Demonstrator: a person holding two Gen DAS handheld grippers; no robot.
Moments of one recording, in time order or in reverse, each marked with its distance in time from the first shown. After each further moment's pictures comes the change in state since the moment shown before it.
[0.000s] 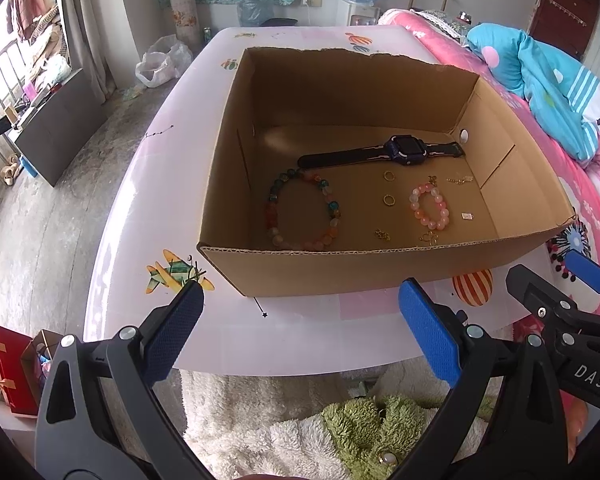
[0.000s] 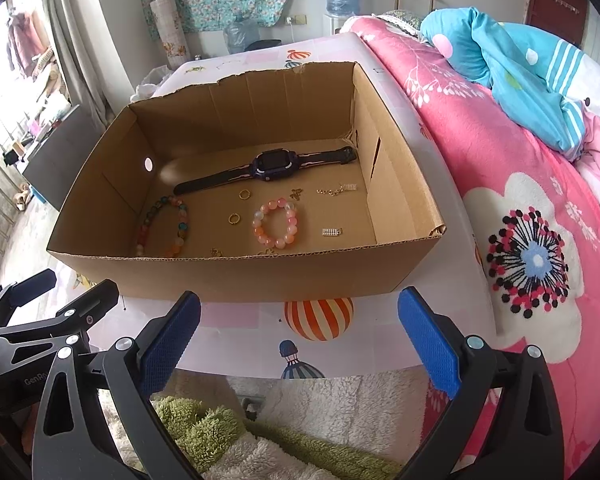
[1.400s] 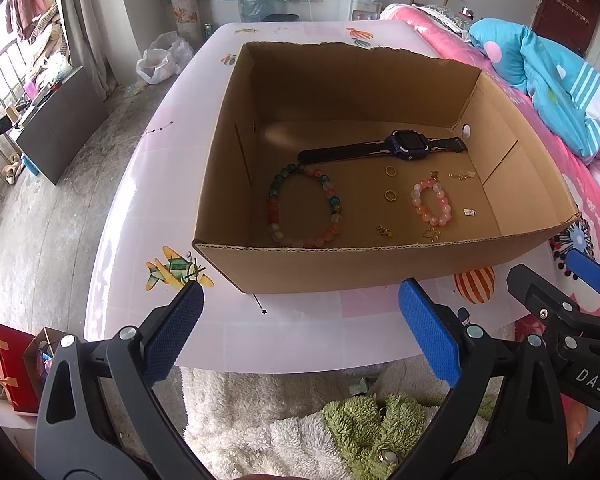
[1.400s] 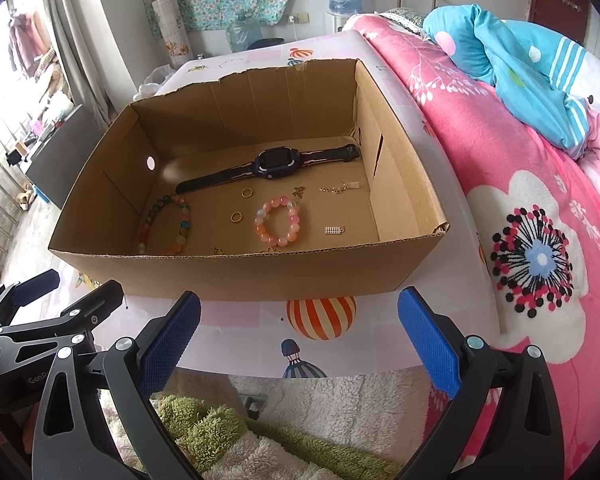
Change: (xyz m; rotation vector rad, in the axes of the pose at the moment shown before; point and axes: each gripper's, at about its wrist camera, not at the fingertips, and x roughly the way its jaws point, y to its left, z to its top) left arm 0.004 -0.003 -0.001 -0.007 0.017 0.011; right arm 0.003 -0.002 0.000 -0.002 0.005 0.007
